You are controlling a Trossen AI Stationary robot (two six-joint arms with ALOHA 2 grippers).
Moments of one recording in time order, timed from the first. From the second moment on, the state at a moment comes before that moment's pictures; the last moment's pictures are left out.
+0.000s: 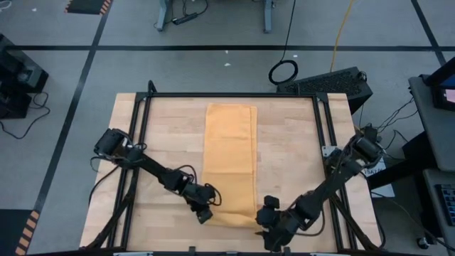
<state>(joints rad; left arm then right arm) -0.43 1.84 0.84 0.15 0.31 -1.15 0.76 1.78 1.12 -0.25 0.32 0.84</state>
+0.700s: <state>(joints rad) -0.43 1.84 0.84 0.11 0.26 -1.15 0.74 1.86 1.25 -0.28 0.45 0.53</state>
